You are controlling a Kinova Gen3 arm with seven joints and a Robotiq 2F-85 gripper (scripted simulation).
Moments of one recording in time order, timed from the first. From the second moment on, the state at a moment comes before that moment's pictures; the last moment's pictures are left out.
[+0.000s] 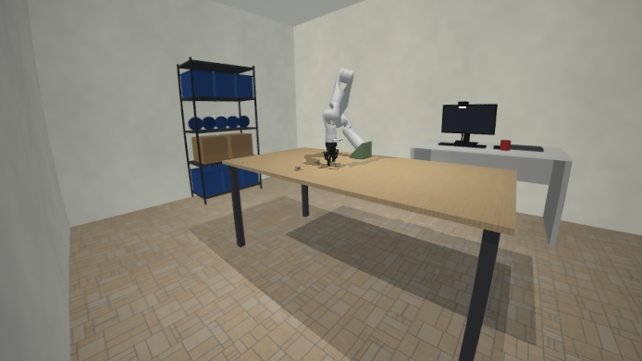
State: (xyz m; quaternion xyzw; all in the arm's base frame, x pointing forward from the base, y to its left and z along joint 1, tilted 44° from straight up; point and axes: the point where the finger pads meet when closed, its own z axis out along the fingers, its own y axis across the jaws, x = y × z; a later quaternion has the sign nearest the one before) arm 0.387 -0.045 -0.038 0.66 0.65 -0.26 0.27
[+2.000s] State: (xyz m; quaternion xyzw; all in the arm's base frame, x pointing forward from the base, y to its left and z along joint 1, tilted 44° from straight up) arm 0.387 0.018 0.027 0.66 0.65 -0.26 0.27
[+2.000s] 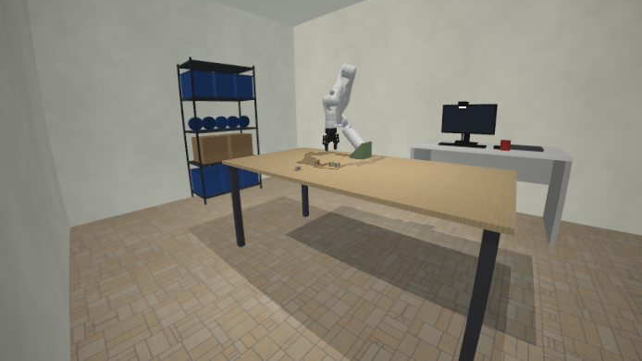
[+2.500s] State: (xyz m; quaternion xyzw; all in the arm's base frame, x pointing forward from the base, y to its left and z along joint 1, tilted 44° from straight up) arm 0.387 0.018 0.027 0.65 0.66 -0.27 0.27
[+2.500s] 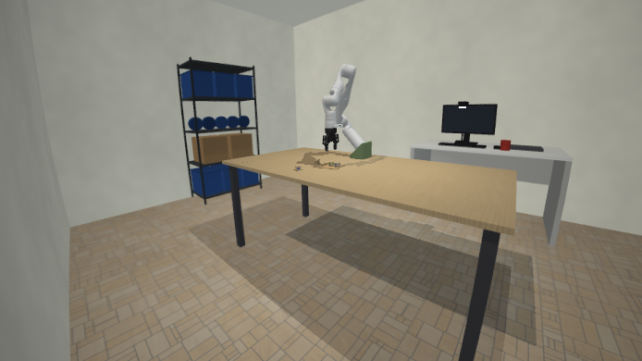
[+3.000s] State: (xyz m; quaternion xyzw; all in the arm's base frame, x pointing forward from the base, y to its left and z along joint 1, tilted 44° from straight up) arm 0.395 0.015 0.030 0.60 0.70 -0.29 0.25
